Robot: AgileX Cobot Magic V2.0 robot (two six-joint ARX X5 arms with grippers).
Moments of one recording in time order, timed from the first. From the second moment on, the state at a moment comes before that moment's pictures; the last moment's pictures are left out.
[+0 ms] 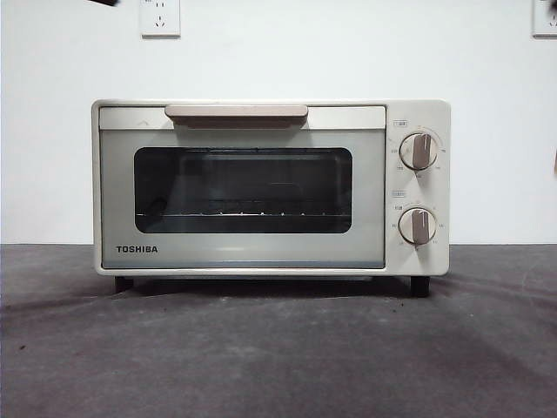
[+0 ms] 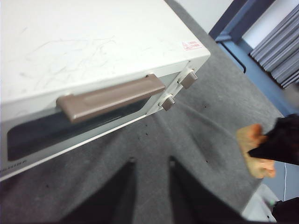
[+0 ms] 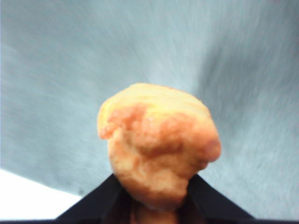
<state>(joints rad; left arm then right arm) -0.33 0.98 1.02 -0.55 0.55 -0.19 0.32 0.89 0.82 -1.04 -0.21 0.24</state>
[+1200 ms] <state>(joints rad) -0.50 1.49 1.31 -0.50 0.30 0.12 0.32 0.44 0.82 -0.98 -0.21 0.25</state>
